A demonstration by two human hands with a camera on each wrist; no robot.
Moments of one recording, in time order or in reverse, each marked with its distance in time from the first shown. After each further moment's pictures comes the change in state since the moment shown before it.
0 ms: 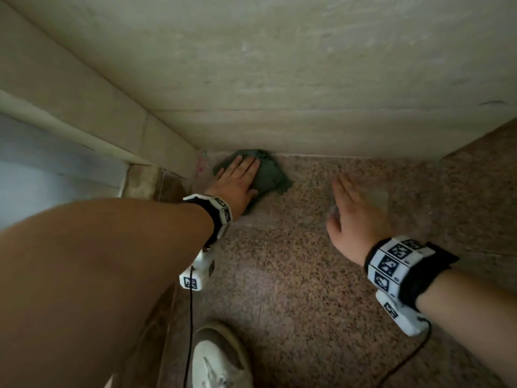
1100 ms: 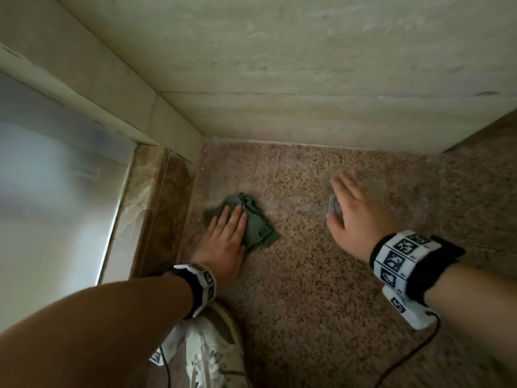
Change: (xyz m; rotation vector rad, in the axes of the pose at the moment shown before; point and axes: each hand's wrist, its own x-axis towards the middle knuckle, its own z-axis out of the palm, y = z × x) left_hand -0.121 0.008 0.095 0.122 -0.087 -0.061; right_hand -0.015 0.012 -0.001 -0.072 -0.018 -0.113
